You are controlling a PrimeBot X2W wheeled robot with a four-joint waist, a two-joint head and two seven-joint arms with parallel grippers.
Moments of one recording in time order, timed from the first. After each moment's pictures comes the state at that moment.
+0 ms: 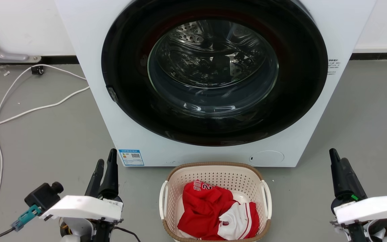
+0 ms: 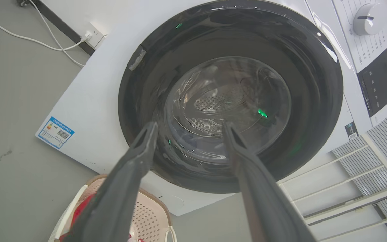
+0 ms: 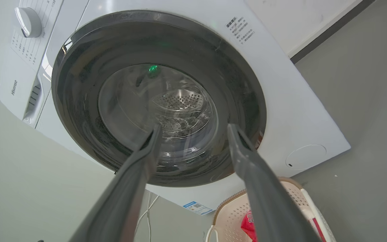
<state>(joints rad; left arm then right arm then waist) -0.08 0.05 0.00 0.14 -0.92 -0.10 -0.06 -0.03 -0.06 -0.07 0.11 0.87 0.13 -0.03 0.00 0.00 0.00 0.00</state>
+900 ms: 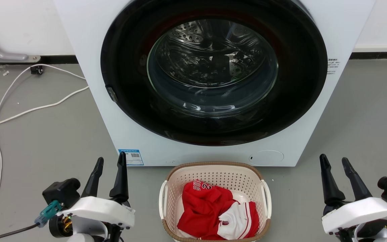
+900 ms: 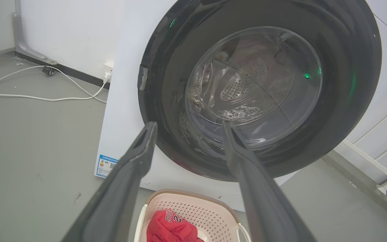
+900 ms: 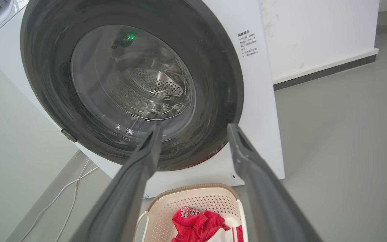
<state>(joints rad) -0.08 0.08 -0.07 0.16 -0.53 -0.06 -0.14 0.00 -0.05 -0.05 0.06 0.43 0.13 -0.03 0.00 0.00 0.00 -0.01</state>
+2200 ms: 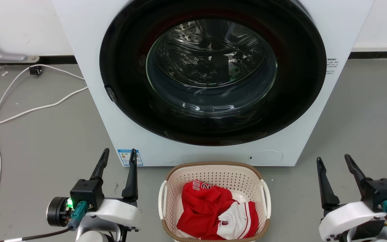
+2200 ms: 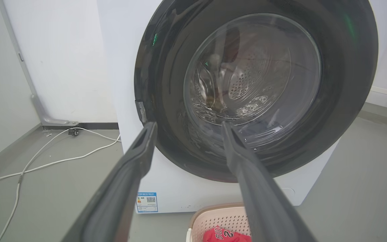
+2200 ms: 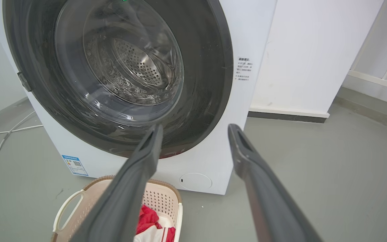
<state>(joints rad) -0.09 0.10 -0.13 0.16 -0.18 0.00 -0.23 0.02 -0.05 -0.05 0.01 0.00 0.13 -0.06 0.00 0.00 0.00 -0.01</state>
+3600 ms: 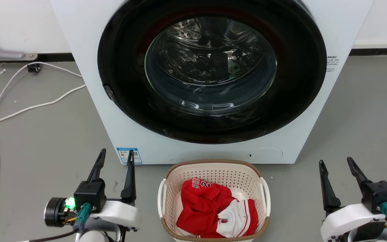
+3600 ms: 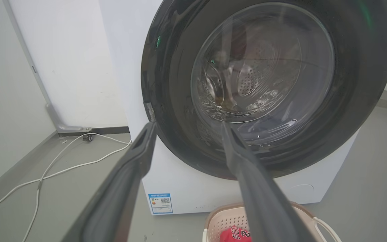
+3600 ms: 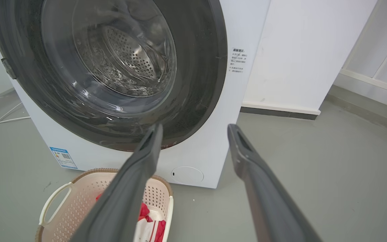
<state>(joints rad) -0.09 0.09 -0.11 0.19 -0.08 0.02 -0.26 0.02 -0.05 -0.07 0.05 -0.04 0.13 -0.09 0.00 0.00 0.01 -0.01</state>
